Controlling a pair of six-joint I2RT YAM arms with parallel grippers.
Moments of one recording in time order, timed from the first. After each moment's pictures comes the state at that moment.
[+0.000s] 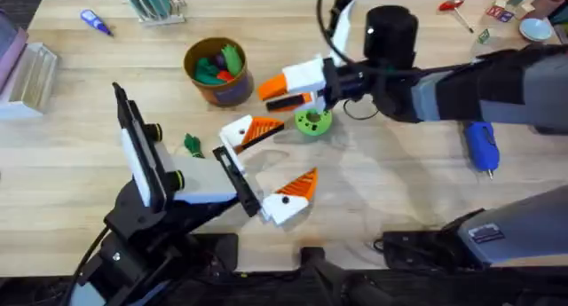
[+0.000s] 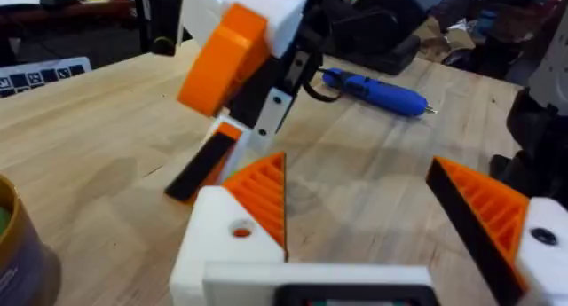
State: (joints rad) left arm -0.66 0.01 0.01 -0.06 0.36 -0.08; right arm 0.42 1.71 0.76 0.58 -1.28 0.88
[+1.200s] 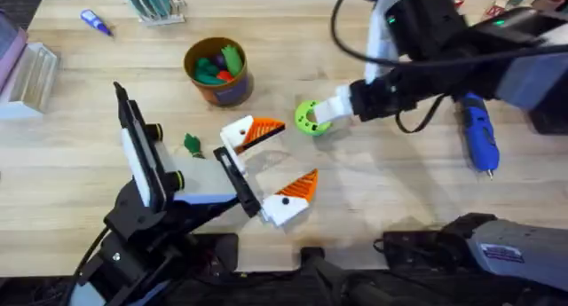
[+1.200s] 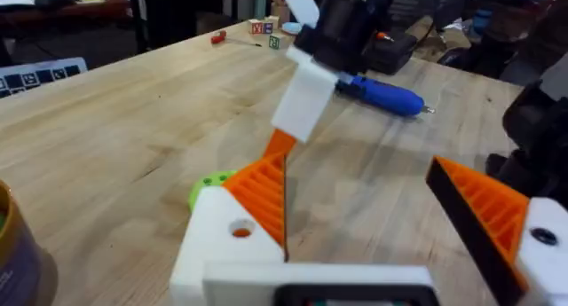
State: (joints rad) left arm -0.66 0.01 0.01 -0.06 0.37 -0.08; right arm 0.41 1.38 0.97 -0.77 -0.29 0.14
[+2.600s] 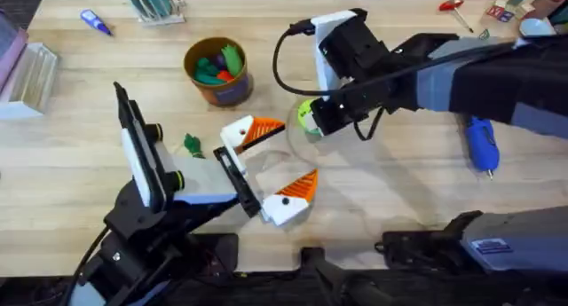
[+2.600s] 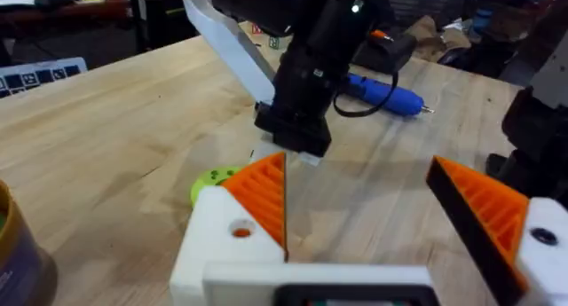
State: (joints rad) left arm -0.66 0.01 0.01 -0.06 0.37 -0.08; right arm 0.61 1.59 0.98 -0.60 -0.11 0.17
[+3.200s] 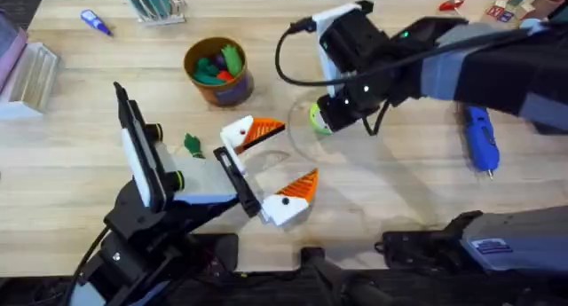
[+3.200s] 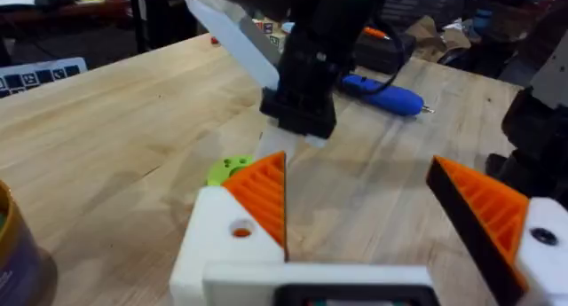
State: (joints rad) left arm -0.66 0.01 0.01 -0.06 0.37 -0.08; right arm 0.60 1.59 1.06 -0.77 0.00 0.17
